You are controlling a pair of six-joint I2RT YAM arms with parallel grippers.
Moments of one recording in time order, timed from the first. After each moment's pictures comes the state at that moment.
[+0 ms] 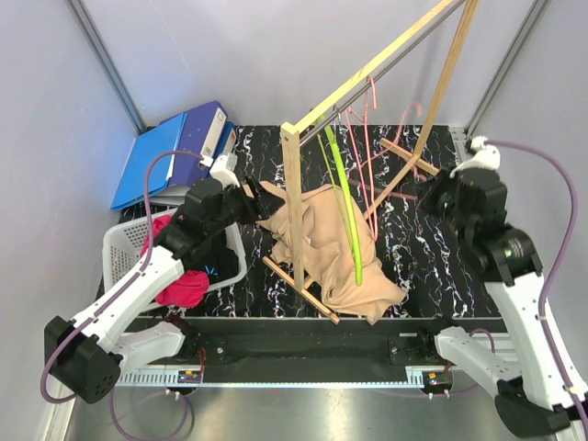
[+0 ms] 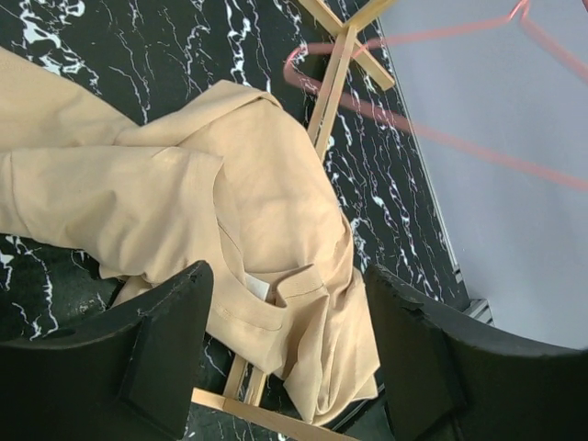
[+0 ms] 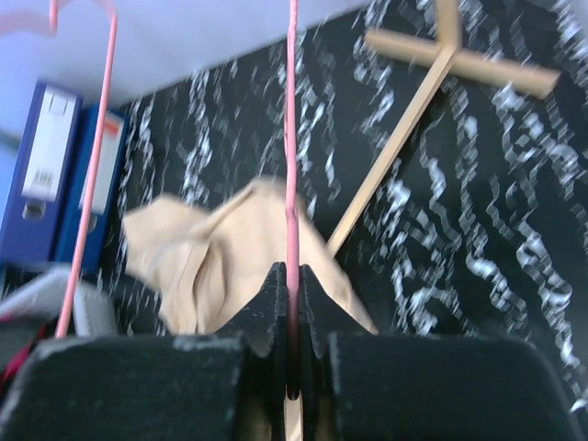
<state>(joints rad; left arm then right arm) -0.53 1.06 0.88 -0.15 0.14 -0.70 0.35 0.86 1.25 -0.75 0.23 0.52</state>
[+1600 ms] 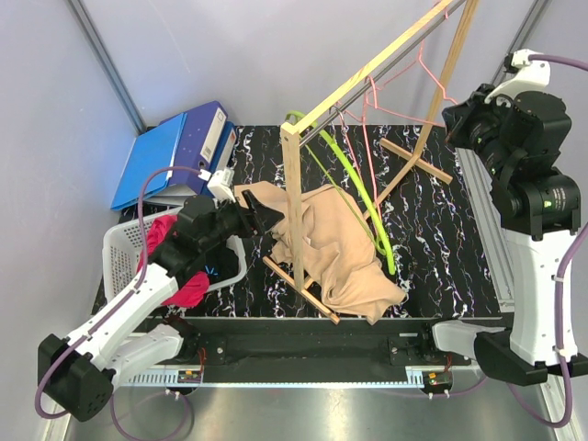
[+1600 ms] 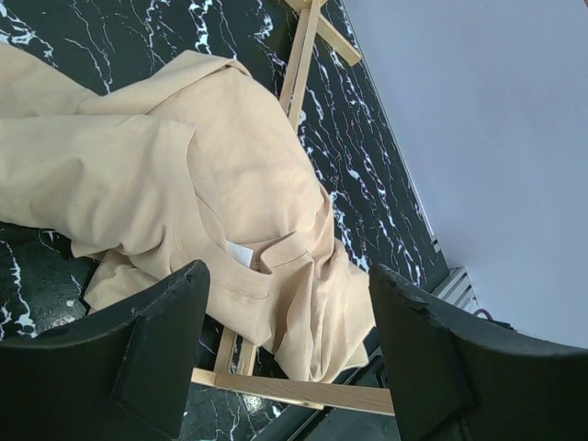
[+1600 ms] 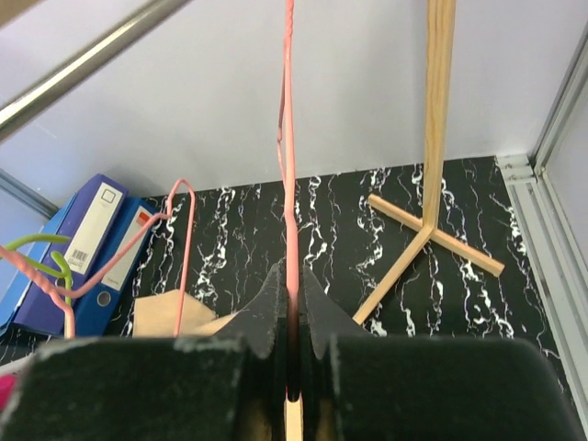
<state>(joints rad) -0.53 0.93 0.73 -0.07 0.23 -0.71 0.17 1.24 1.96 -0.82 0.09 0.25</state>
